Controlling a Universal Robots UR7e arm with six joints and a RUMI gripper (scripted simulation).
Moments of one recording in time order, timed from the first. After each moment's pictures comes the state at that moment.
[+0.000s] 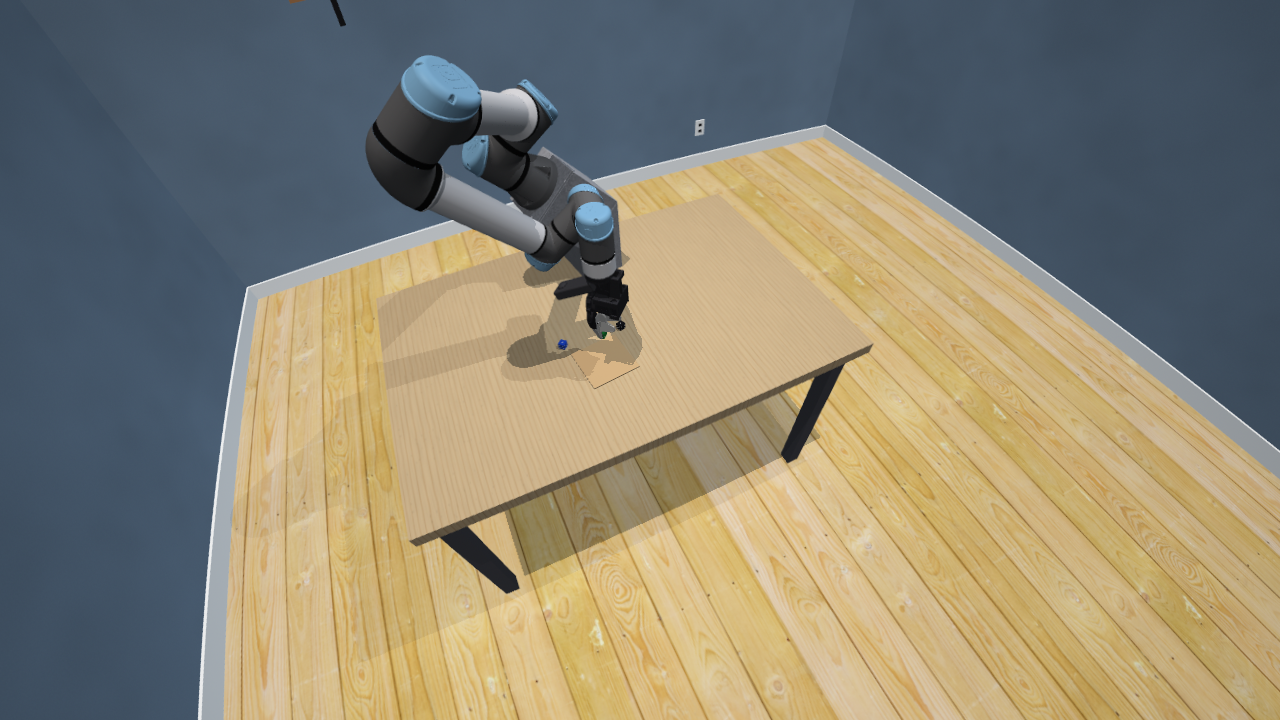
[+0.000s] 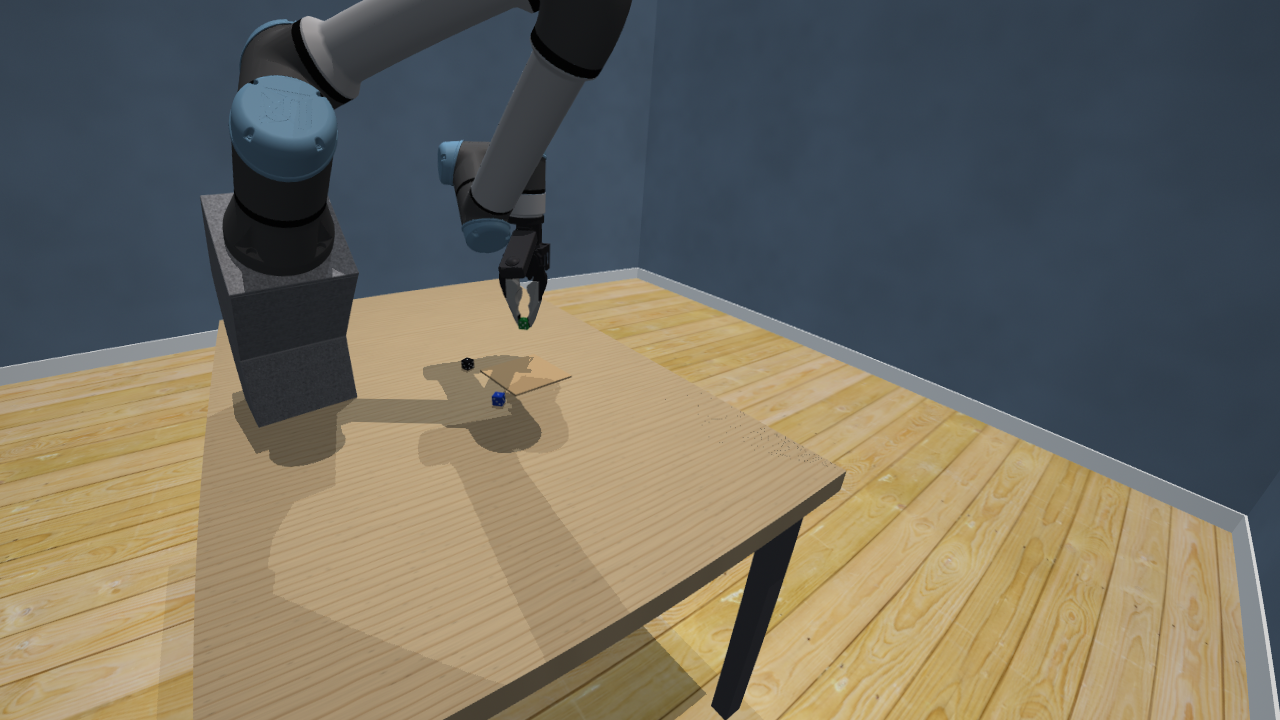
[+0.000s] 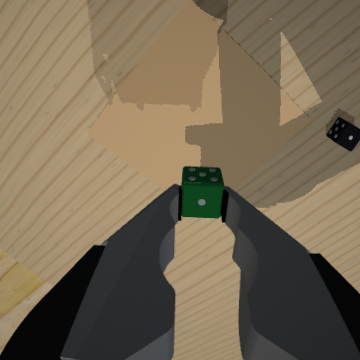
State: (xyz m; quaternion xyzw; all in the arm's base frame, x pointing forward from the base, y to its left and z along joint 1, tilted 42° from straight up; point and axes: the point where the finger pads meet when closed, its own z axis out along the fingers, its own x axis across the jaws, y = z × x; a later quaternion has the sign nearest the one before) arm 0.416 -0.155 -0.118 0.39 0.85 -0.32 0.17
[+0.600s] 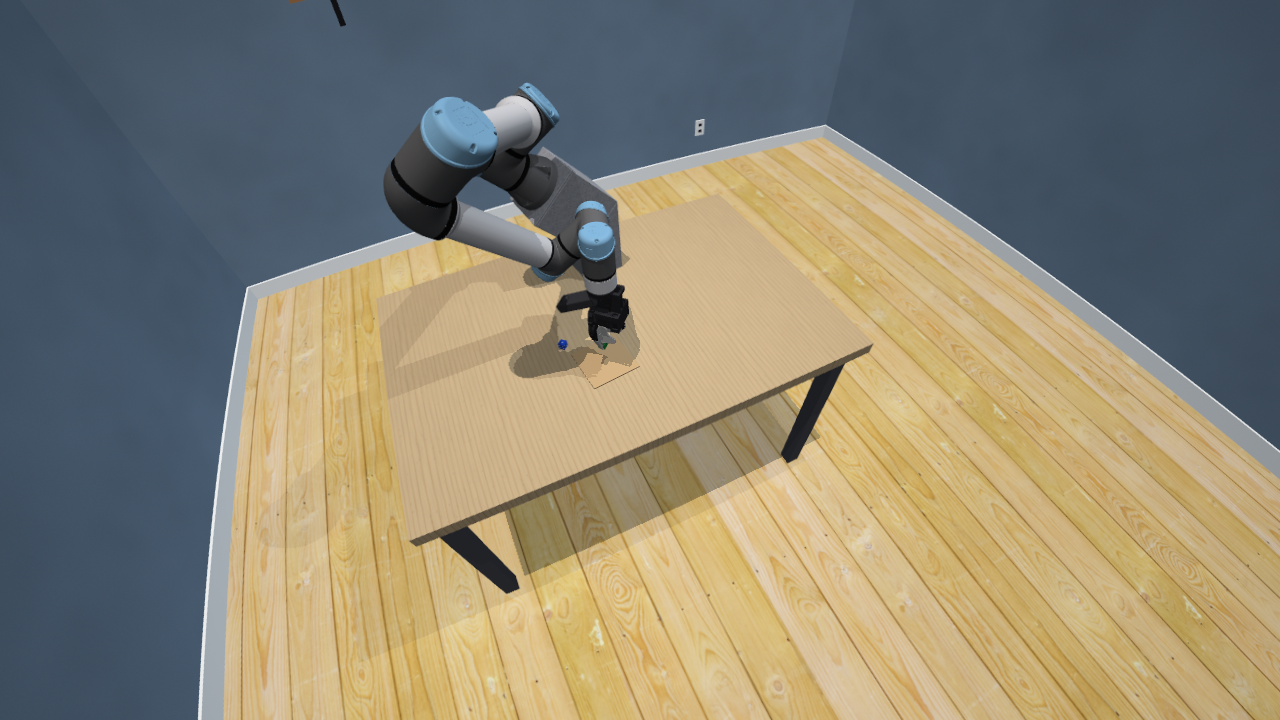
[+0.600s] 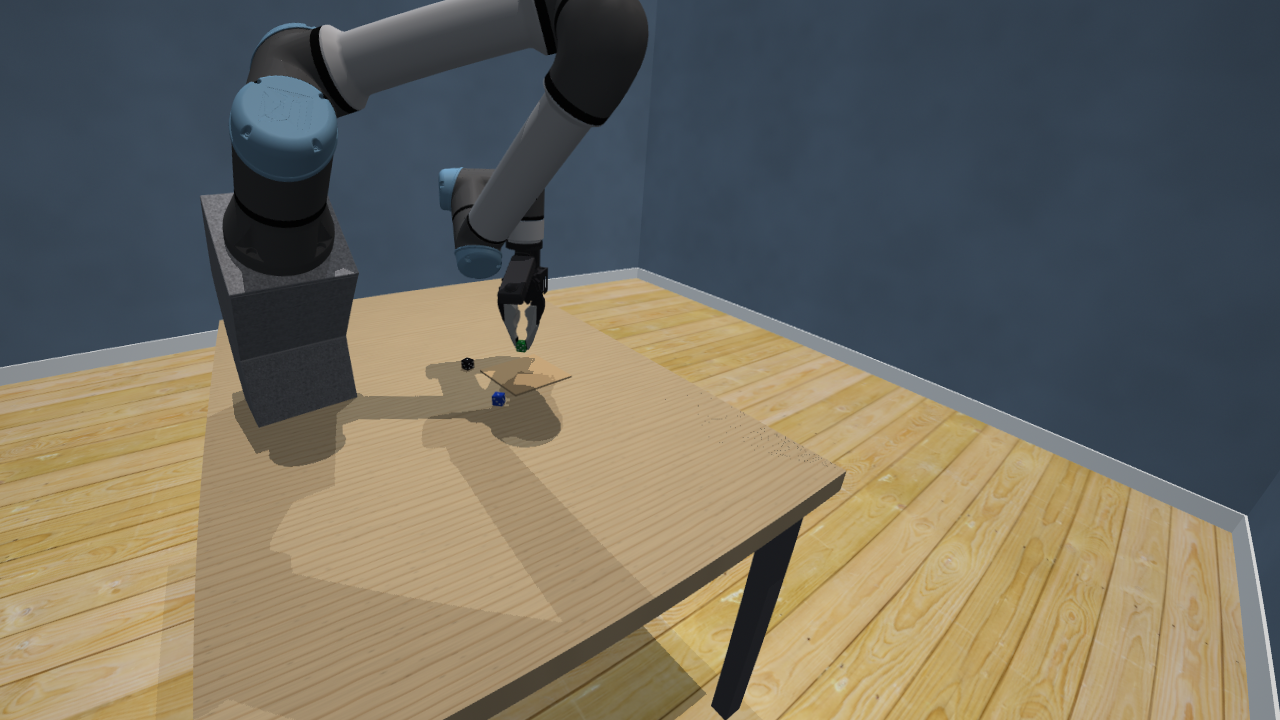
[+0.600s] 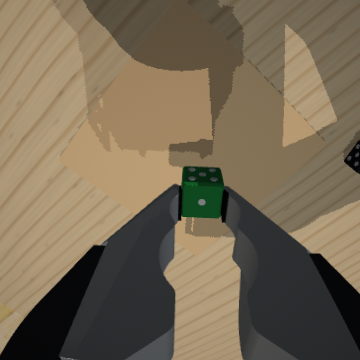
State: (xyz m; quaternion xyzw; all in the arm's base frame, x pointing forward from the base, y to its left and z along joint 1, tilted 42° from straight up) arm 0.412 -0.187 -0.155 0.39 0.85 -0.32 0.17
